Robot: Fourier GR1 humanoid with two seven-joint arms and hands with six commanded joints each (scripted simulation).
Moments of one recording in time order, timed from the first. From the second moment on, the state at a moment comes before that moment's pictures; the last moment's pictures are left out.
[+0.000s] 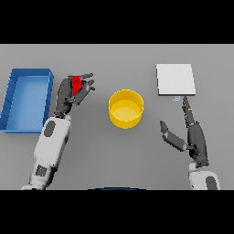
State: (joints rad) left arm -0.50 -0.01 0.03 -1.04 -0.14 0.14 -0.13; right arm 0.14 -0.07 0.11 -1.73 0.25 -0.06 -0.10
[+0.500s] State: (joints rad) left arm -0.56 0.13 -0.20 -1.15 -0.34 0.07 0.09; right arm 0.14 -0.09 0.11 -1.73 0.25 -0.05 -0.09
